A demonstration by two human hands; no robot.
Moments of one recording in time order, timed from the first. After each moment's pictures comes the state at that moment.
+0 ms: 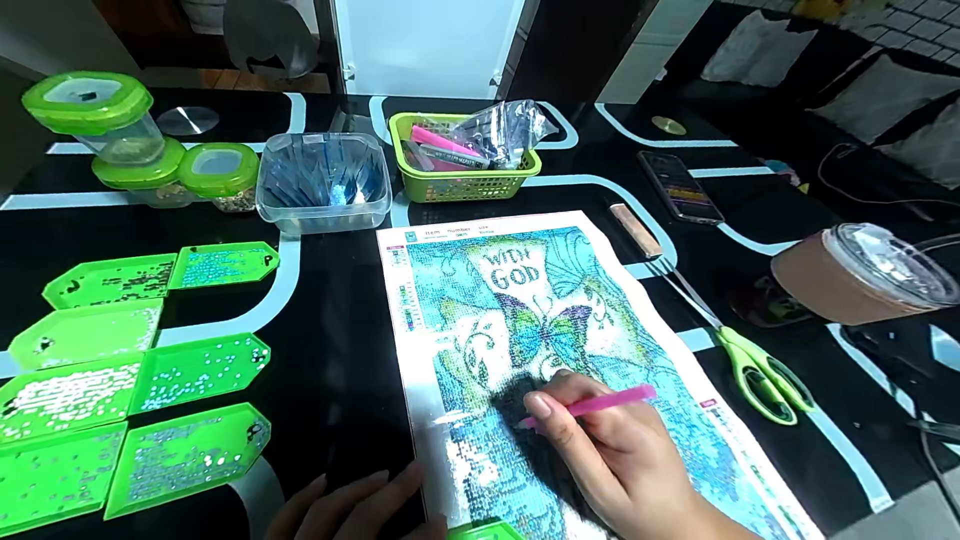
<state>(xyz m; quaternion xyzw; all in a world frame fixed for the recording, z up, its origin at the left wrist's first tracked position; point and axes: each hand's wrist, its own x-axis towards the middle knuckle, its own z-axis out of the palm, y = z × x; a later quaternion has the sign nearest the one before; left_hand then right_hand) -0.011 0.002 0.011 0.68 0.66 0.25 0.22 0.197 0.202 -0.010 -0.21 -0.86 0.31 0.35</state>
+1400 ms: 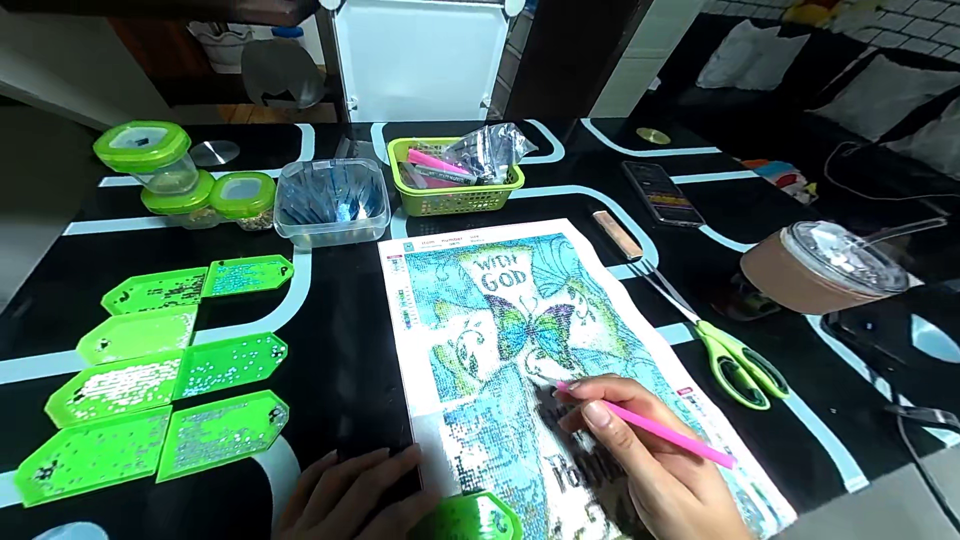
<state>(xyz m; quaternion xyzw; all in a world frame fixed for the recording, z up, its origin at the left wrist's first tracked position) -0.012 -0.001 0.008 0.69 0.64 0.25 0.20 0.242 0.187 -0.014 -0.25 -0.73 0.47 0.42</state>
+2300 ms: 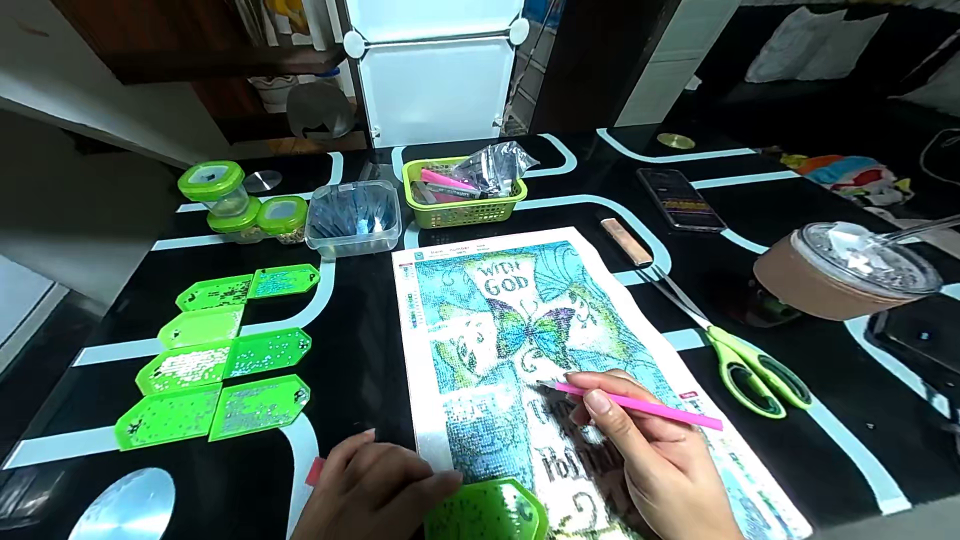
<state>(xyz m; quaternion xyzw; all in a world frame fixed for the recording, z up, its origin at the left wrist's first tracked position) 0.009 0.007 0.027 0.71 0.62 0.29 0.15 0.244 0.187 -0.015 -0.26 -0.67 0.50 0.48</state>
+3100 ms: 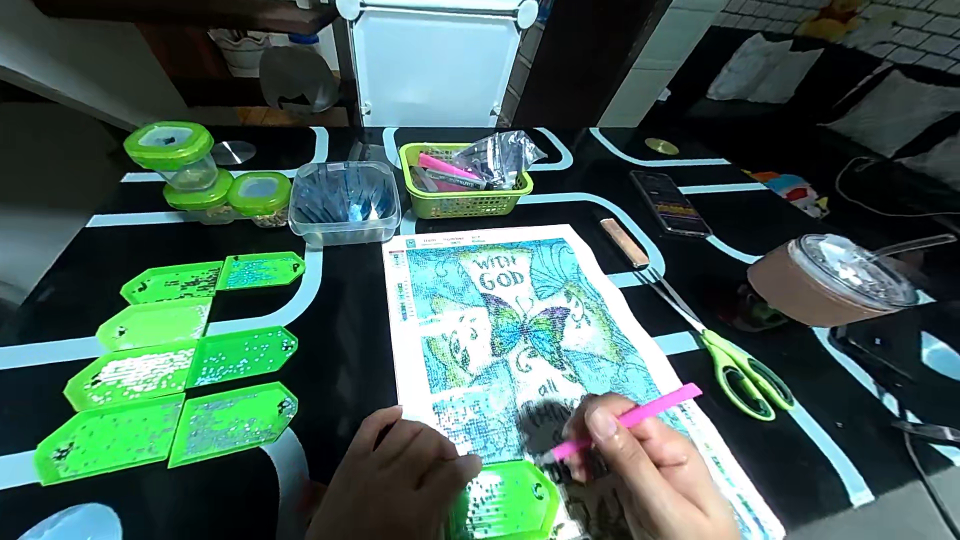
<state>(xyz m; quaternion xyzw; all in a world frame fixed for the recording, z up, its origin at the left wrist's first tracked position) -0.002 0.041 0.002 0.76 0.58 0.26 0.09 0.225 0.167 0.009 -0.26 -0.70 0.54 0.39</state>
